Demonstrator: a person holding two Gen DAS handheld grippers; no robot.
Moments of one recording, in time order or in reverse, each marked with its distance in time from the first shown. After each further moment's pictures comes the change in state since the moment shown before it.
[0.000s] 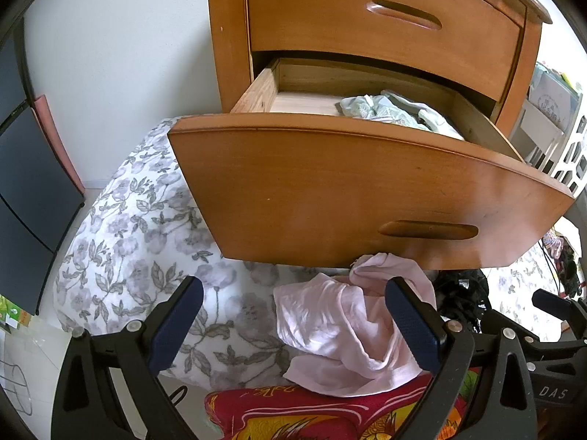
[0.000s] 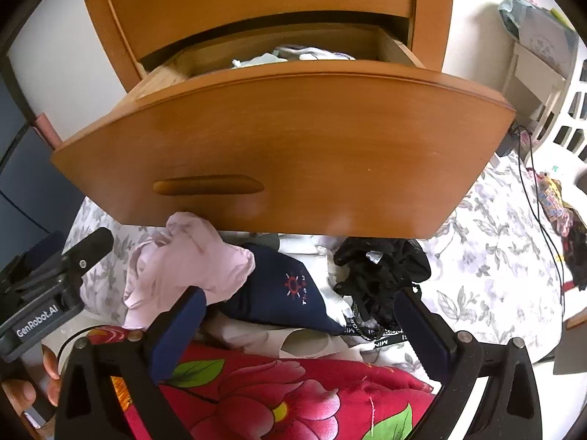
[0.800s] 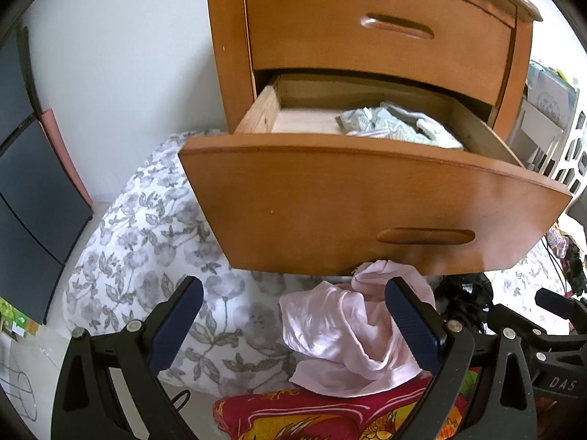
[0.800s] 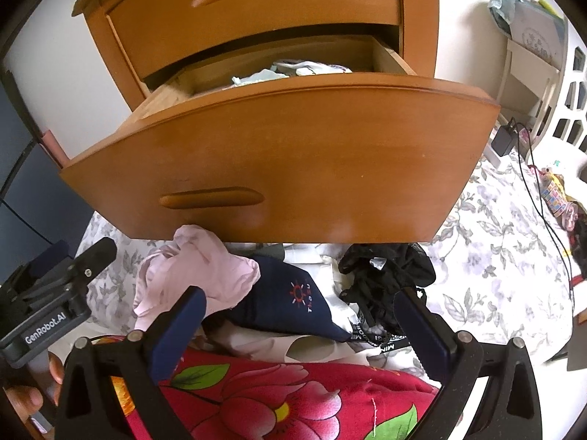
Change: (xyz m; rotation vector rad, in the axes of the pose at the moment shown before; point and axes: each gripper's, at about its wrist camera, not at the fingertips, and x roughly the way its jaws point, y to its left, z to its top) left arm -0.014 -0.006 -0.002 0.025 -0.064 0.038; right arm -0.007 -0.005 -0.002 0.041 -0.057 0.043
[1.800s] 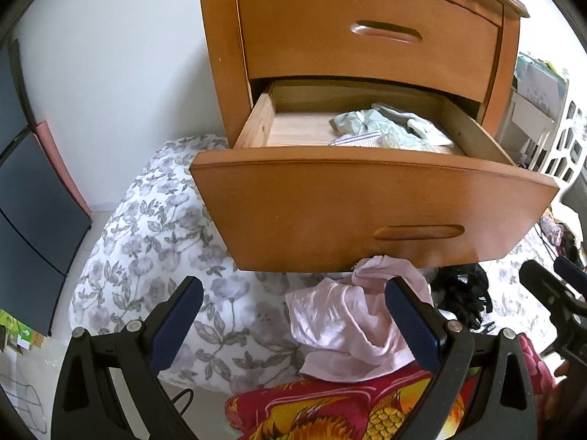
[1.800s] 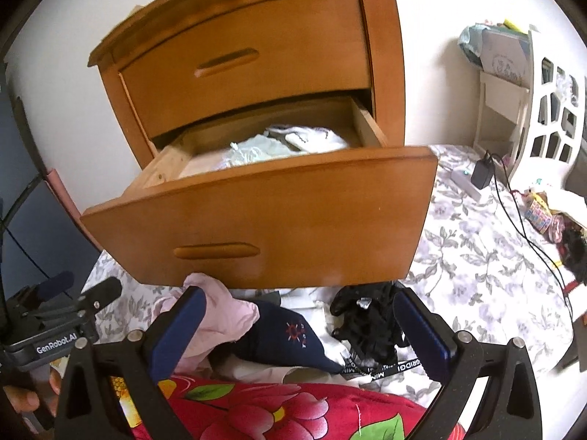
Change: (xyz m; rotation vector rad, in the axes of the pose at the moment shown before) left arm -0.017 0.006 0.009 0.043 0.021 -0.025; right arm -0.043 -0.003 -0.004 0.035 -0.247 -0.013
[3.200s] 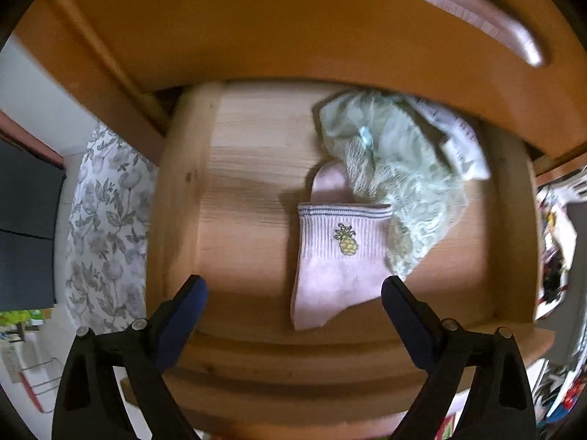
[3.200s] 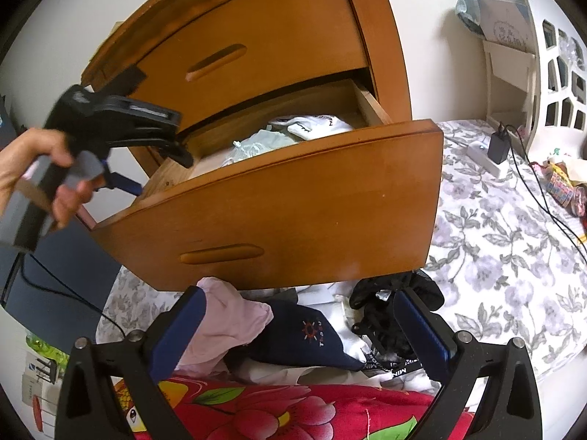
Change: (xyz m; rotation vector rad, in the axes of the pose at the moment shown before) left arm 0.140 -0.036 0.171 -0.007 0.551 -0.027; right arm 0.017 -0.018 0.000 0.093 0.051 0.109
